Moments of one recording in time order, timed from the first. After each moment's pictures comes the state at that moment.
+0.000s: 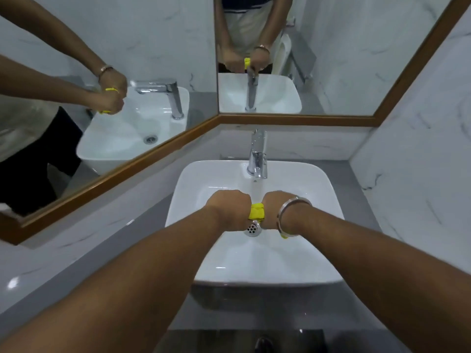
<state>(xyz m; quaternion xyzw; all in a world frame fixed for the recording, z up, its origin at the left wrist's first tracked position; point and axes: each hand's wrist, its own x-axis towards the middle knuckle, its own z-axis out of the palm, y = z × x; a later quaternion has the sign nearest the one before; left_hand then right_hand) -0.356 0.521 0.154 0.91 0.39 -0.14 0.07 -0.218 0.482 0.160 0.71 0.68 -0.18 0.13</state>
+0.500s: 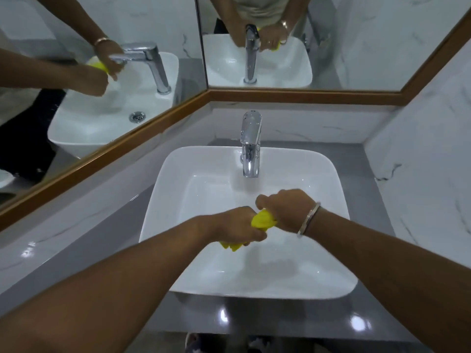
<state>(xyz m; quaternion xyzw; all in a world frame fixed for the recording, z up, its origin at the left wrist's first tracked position) -0.318 0.530 0.104 0.75 0.38 -0.12 0.53 -0.142 0.504 0.094 0.51 0.86 -0.01 0.01</state>
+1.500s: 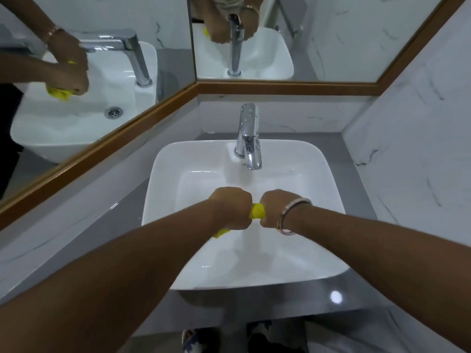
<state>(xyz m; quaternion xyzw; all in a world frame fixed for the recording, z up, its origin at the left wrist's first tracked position) -0.325 0.553 0.098 0.92 0.33 -0.17 0.14 -0.194 0.499 0.113 0.72 0.62 -0.25 0.17</state>
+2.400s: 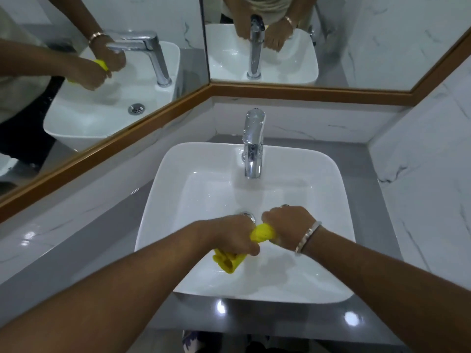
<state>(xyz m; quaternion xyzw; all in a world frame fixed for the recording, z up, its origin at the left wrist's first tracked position) -0.319 0.526 0.099 0.78 0.40 -0.20 0.44 -0.149 0.486 0.082 0.55 0.83 -0.06 0.05</state>
